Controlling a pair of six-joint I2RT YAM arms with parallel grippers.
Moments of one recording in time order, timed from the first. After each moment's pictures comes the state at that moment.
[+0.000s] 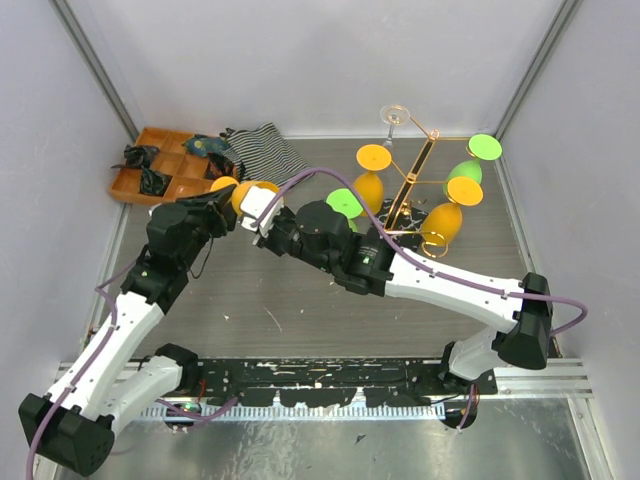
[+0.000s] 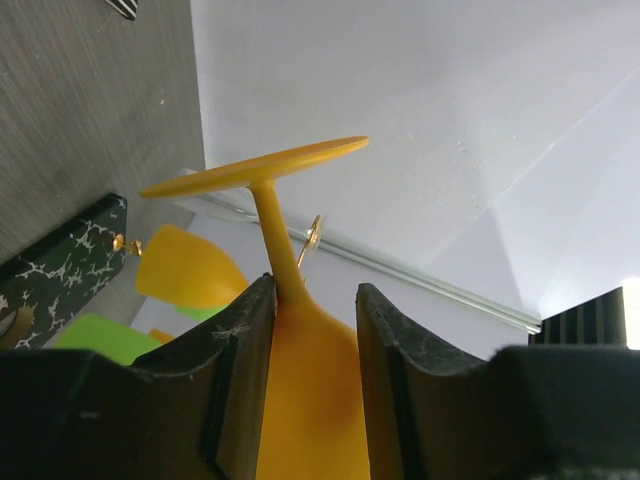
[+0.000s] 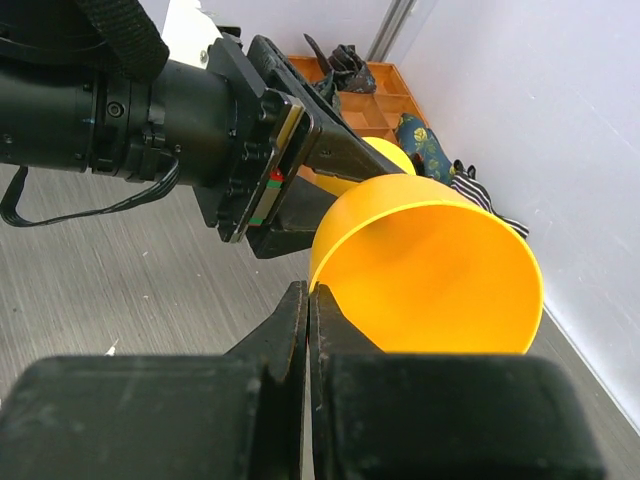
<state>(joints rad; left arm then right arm) -0.37 0.86 0.77 -0.14 -0.13 -1.87 1.16 1.46 1.38 -0.03 0.17 -0.30</state>
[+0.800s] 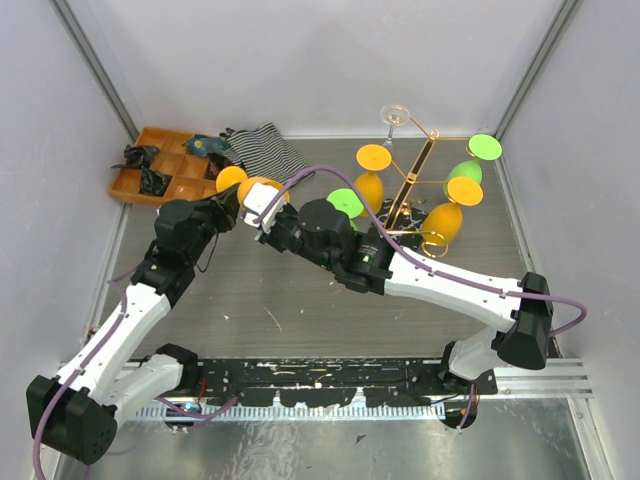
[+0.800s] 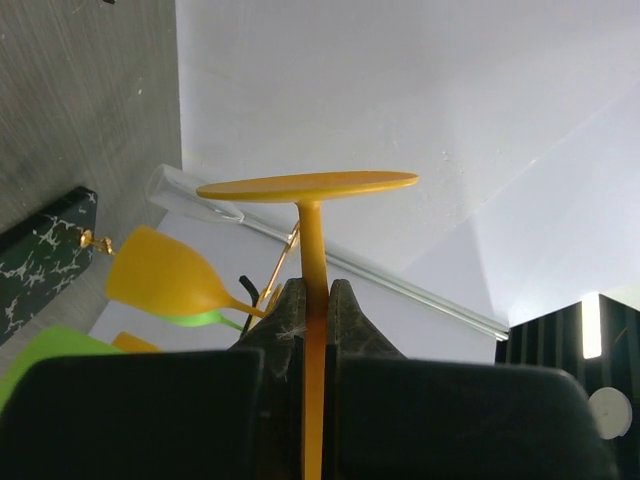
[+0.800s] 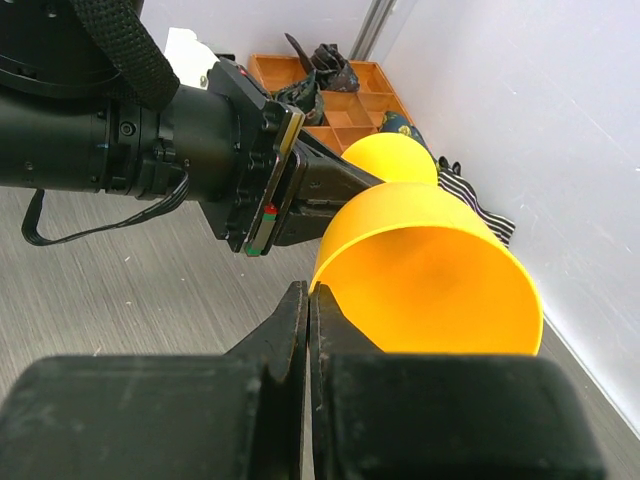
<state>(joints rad) -0.37 0.94 0.74 -0.03 -0.12 -1.94 1.15 1.46 1.36 0.01 0.18 -0.31</state>
